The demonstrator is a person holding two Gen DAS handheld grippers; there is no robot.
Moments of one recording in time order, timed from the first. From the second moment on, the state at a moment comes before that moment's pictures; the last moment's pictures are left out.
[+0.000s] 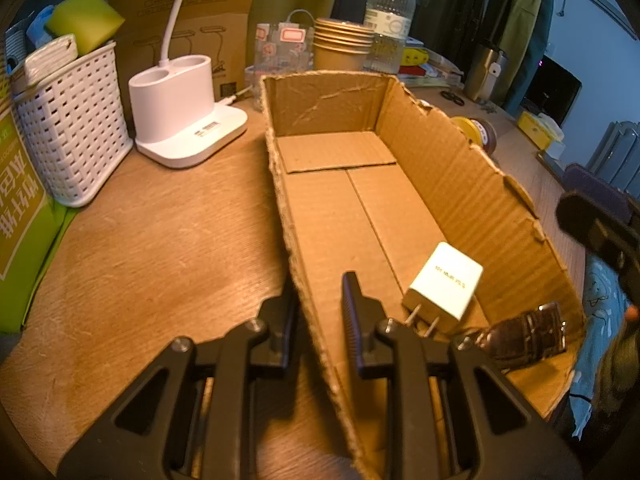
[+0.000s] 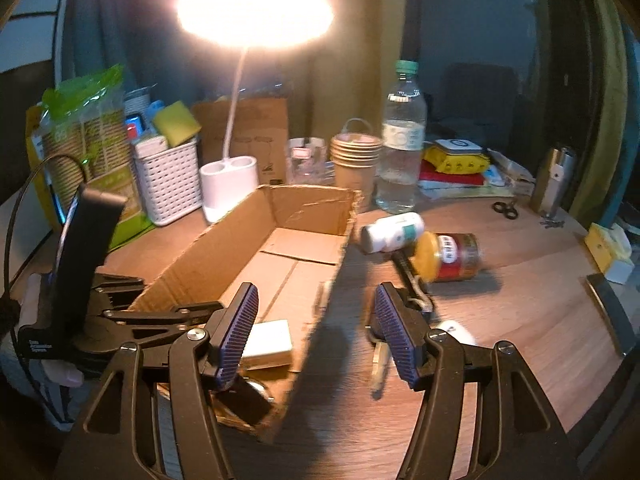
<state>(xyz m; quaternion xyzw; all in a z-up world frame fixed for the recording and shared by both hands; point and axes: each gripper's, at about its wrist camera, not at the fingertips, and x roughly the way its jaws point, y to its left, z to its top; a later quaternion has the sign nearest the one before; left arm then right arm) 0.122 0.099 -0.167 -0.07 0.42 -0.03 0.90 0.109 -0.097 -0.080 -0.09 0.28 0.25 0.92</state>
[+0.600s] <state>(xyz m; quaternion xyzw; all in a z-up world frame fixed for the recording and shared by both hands) 0.122 0.099 -0.167 -0.07 0.42 -0.03 0.90 0.142 -0.148 -0.098 -0.07 0.30 0.17 0.94</state>
